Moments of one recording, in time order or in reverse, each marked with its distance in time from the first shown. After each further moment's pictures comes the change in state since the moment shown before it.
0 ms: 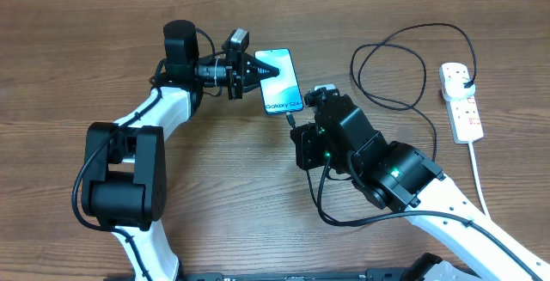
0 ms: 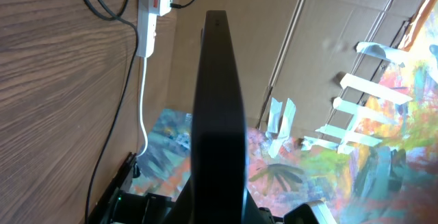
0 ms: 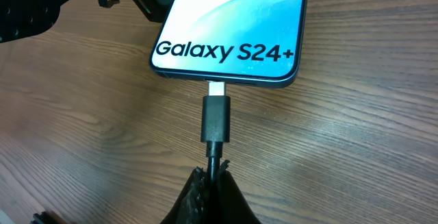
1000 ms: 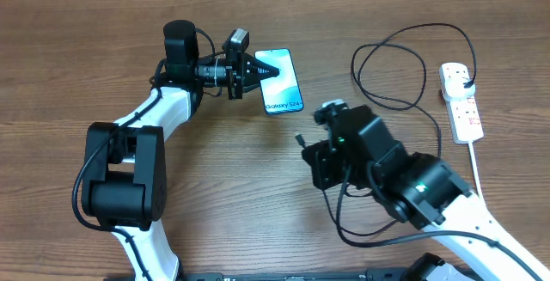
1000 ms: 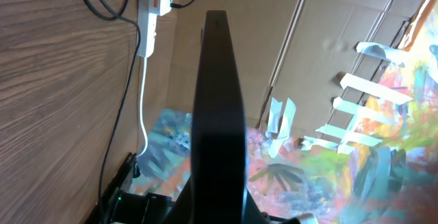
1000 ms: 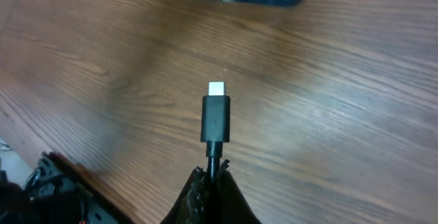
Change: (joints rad) left arm 0.000 0.000 0.000 0.000 0.000 0.000; right arm -0.010 -0.090 0.001 -0.160 -0.097 -0.100
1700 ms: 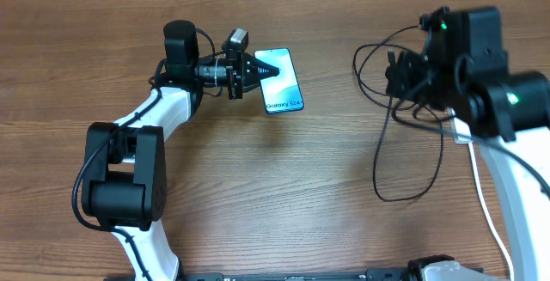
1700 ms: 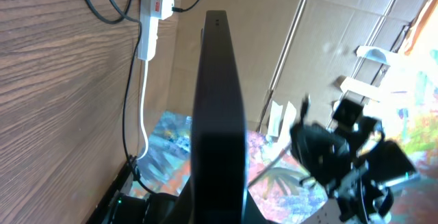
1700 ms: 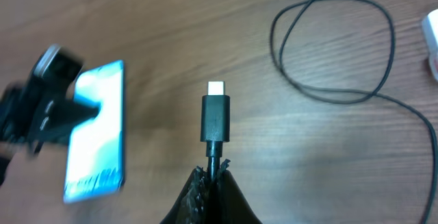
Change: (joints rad) left arm 0.000 0.000 -0.001 -0.003 -0.011 0.001; right arm -0.539 0.212 0.554 -0.404 -0.034 -0.070
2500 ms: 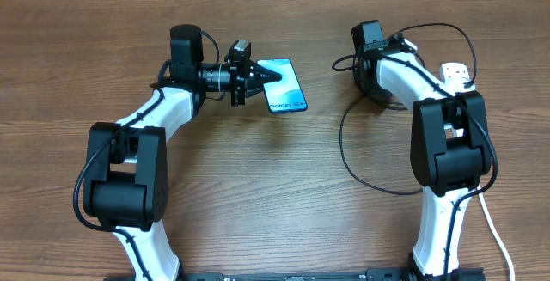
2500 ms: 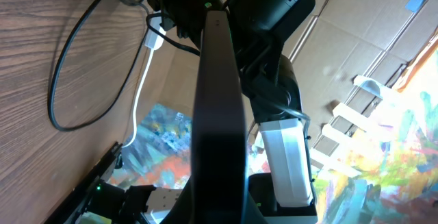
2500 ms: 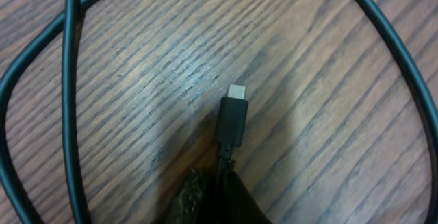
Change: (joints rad) left arm -0.015 -0.001 -0.001 -0.144 -0.029 -0.045; right arm 0.005 0.843 -0.069 0.563 0.614 0.514
